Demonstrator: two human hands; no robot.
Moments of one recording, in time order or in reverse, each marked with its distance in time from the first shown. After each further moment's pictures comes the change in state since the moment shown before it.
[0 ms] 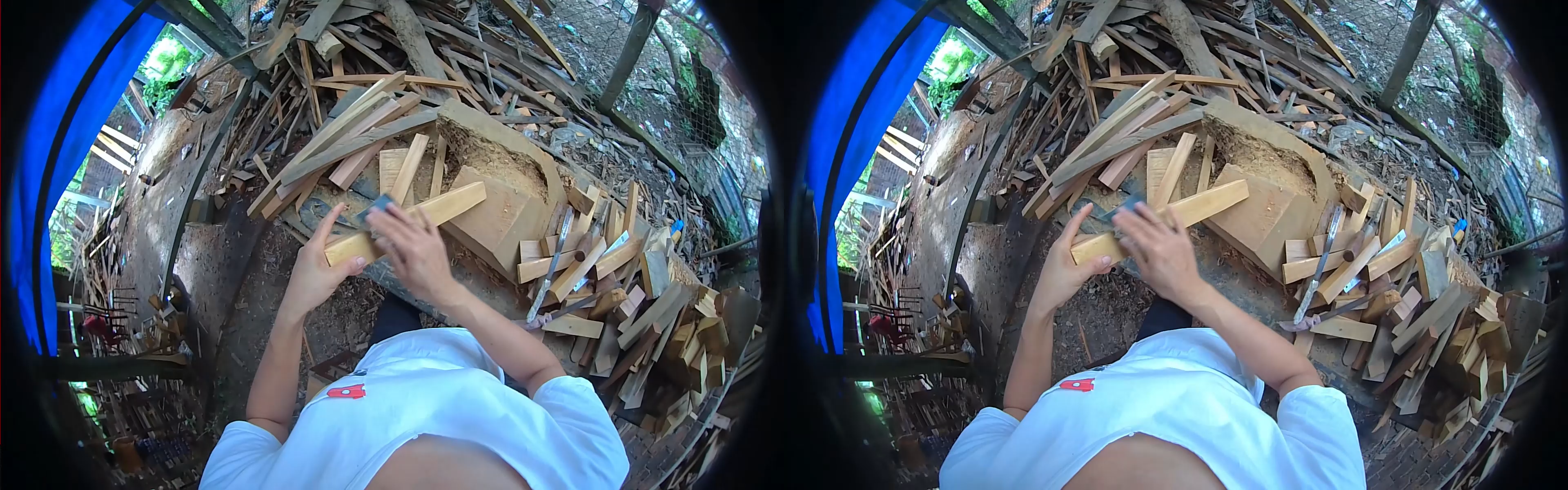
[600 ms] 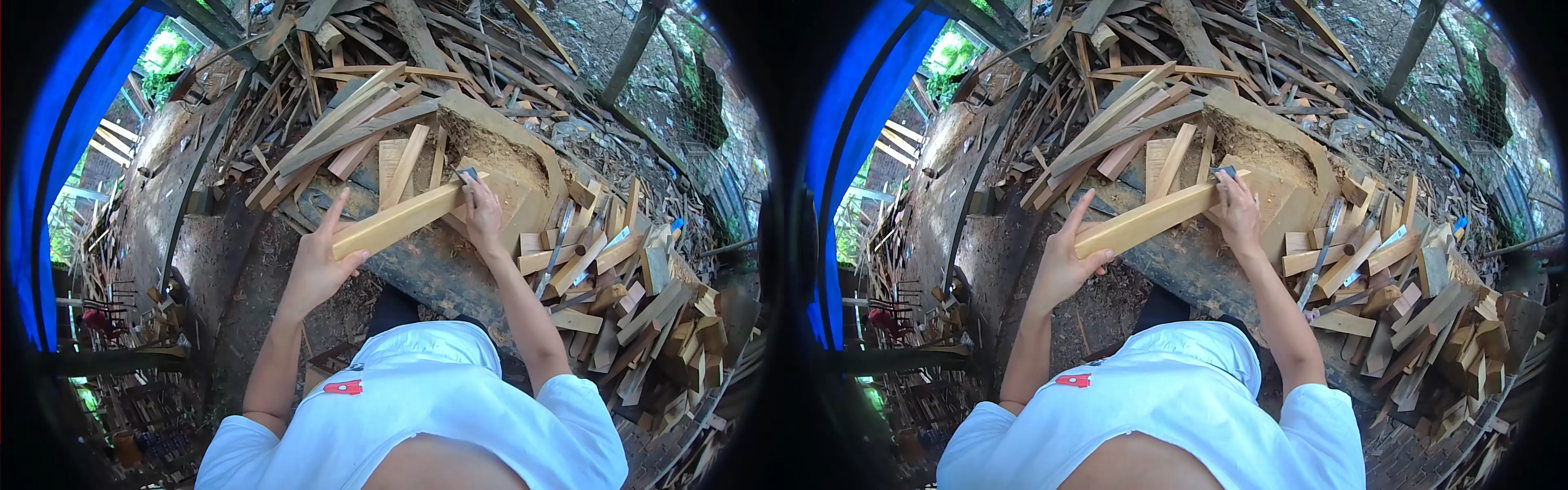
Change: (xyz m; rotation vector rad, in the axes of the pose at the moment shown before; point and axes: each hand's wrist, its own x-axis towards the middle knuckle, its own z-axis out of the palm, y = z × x) left_hand -0.003 0.019 0.011 0.222 0.000 0.035; right_hand -0.022 0.126 -0.006 -0.215 0.104 0.408
